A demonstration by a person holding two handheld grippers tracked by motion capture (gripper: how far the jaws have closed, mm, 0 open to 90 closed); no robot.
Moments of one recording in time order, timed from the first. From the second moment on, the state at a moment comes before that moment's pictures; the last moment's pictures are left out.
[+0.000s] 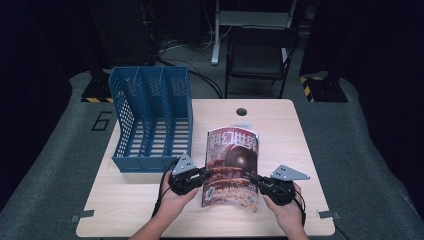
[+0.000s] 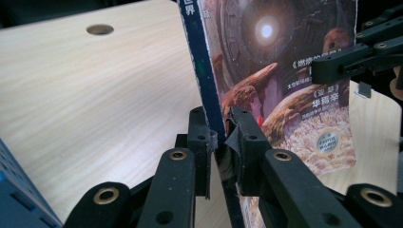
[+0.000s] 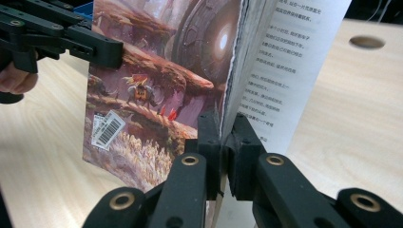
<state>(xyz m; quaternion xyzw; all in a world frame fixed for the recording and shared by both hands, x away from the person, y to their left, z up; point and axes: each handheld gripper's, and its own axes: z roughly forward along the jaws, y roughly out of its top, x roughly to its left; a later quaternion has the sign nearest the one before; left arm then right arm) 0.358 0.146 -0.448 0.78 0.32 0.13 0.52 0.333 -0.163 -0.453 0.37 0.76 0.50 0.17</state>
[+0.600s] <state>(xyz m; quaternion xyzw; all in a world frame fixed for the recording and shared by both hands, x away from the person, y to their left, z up) 0.348 0.148 -0.455 0.78 0.29 0.17 0.52 0.329 -0.154 -0.453 0.35 0.77 0.49 0.21</state>
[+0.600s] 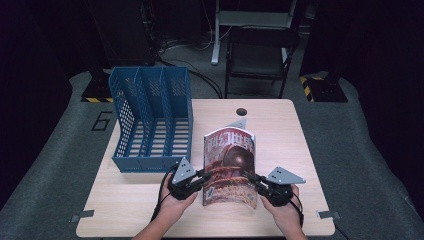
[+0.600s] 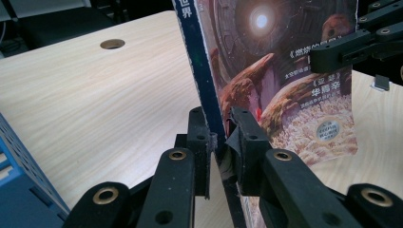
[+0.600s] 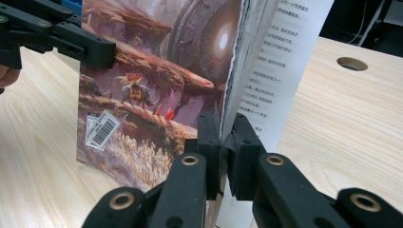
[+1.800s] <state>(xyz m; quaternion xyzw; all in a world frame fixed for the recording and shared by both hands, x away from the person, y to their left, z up) 0.378 0.162 -0.418 0.75 0.35 0.09 0.56 0.322 -0.156 -0.454 0.30 0.79 0.49 0.22</state>
